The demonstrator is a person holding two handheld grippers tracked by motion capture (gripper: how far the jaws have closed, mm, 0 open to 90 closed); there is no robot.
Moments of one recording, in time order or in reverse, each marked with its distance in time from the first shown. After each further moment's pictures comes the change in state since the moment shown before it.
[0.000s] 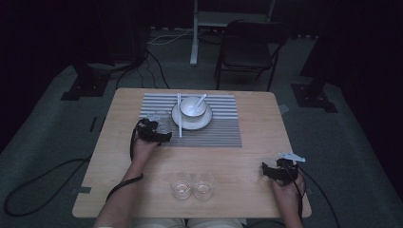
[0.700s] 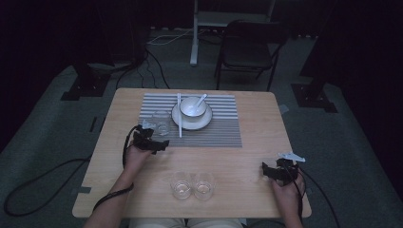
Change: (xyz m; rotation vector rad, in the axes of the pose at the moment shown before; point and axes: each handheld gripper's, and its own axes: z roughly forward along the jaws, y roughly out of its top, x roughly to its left) left arm -0.003 -0.022 -0.037 -0.013 -0.095 0.038; right arm 0.000 0.000 0.000 0.000 0.000 0.000
